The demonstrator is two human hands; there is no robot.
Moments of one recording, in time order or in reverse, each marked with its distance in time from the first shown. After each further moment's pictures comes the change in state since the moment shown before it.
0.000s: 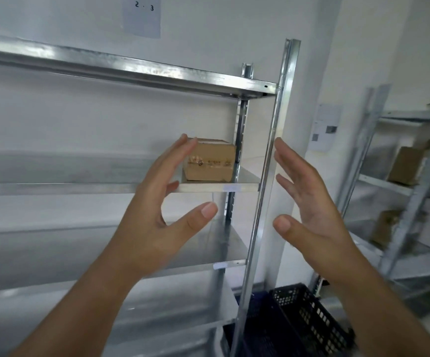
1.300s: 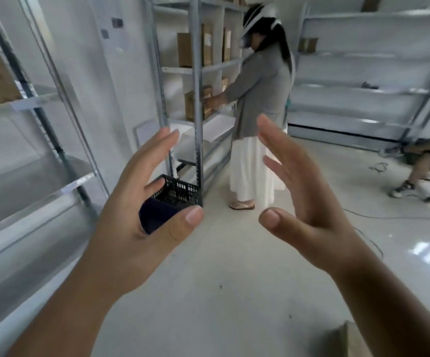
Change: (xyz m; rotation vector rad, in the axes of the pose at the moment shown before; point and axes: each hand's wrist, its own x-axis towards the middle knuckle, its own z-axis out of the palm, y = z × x) left_hand -0.233 0.225 0.099 -0.587 -0.629 0.020; right_hand -0.364 -0.312 -0.041 -0.510 0.366 0.460
